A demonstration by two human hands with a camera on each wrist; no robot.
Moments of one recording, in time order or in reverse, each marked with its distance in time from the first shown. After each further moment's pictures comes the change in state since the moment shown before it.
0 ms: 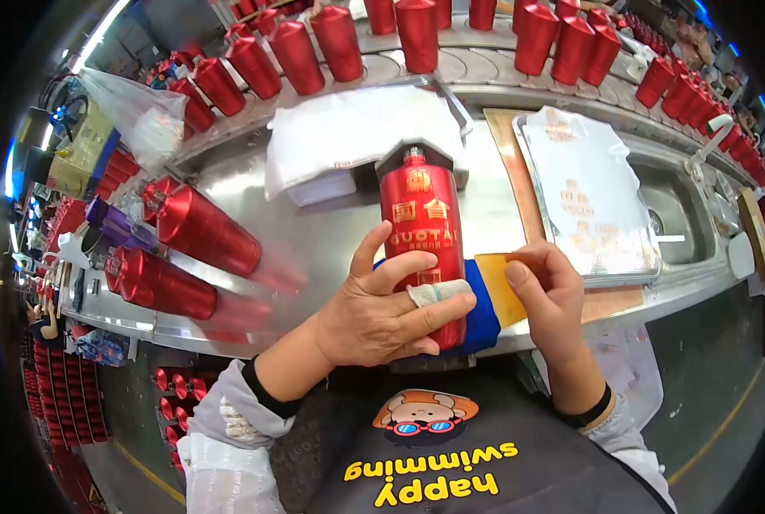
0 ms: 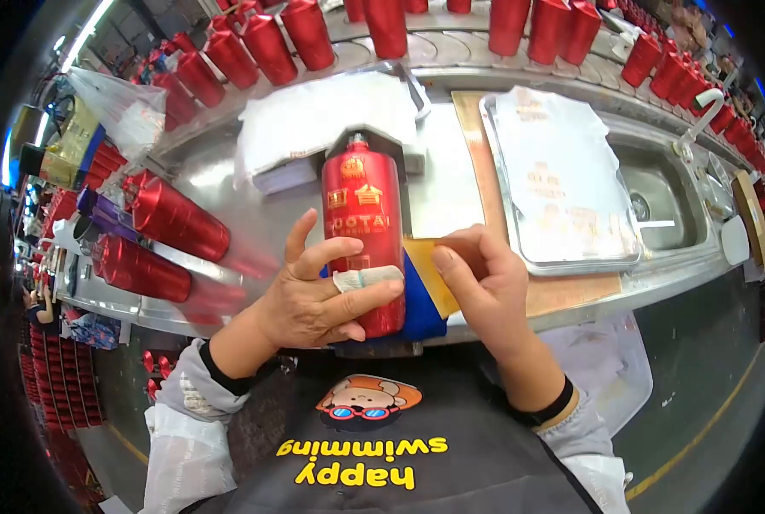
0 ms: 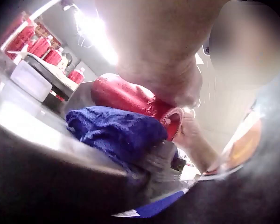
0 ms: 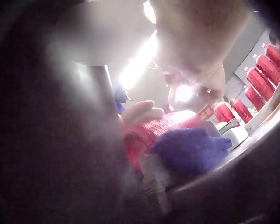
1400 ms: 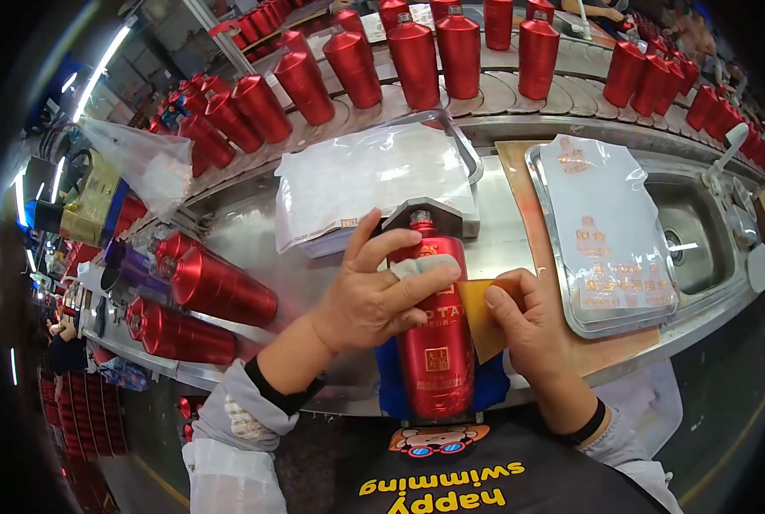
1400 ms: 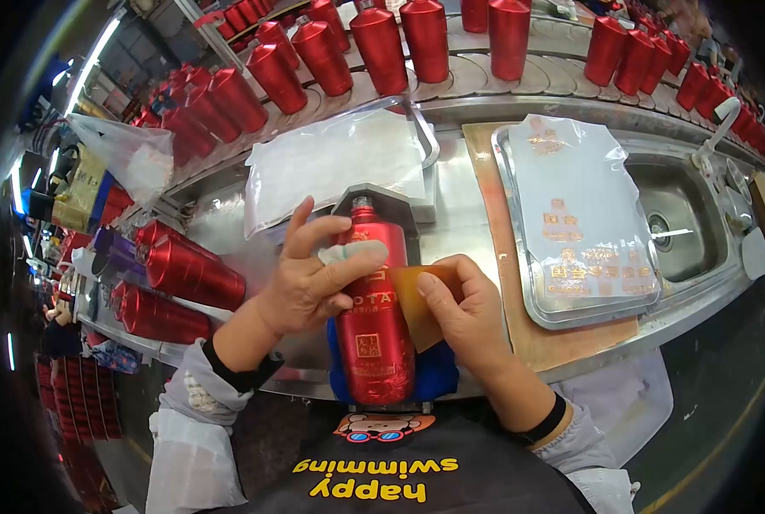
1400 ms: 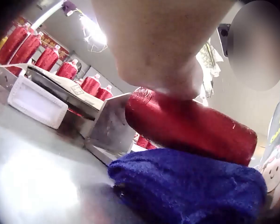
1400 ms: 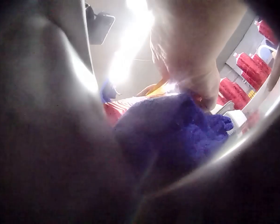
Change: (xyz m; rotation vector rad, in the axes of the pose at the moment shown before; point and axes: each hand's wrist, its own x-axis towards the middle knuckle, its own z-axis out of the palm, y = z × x) left_hand 0.039 -0.081 -0.003 -0.027 0.036 -0.029; right_hand 0.042 0.029 0.018 0.192 -0.024 0.223
